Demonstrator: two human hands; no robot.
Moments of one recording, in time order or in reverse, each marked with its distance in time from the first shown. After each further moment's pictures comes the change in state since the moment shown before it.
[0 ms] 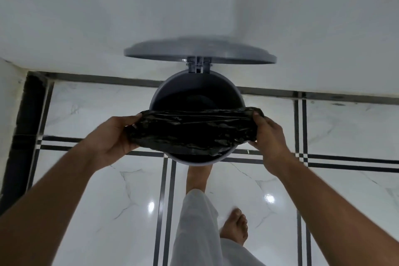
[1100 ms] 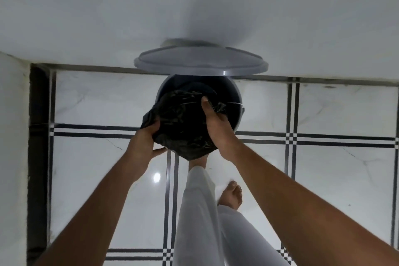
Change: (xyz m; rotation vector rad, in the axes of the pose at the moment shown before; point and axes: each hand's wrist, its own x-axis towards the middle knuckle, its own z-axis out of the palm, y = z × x) left_hand -0.058 -0.010 0.064 0.171 0.248 -0.018; right_hand -0.066 -0.048 0.092 -0.159 -0.268 0.158
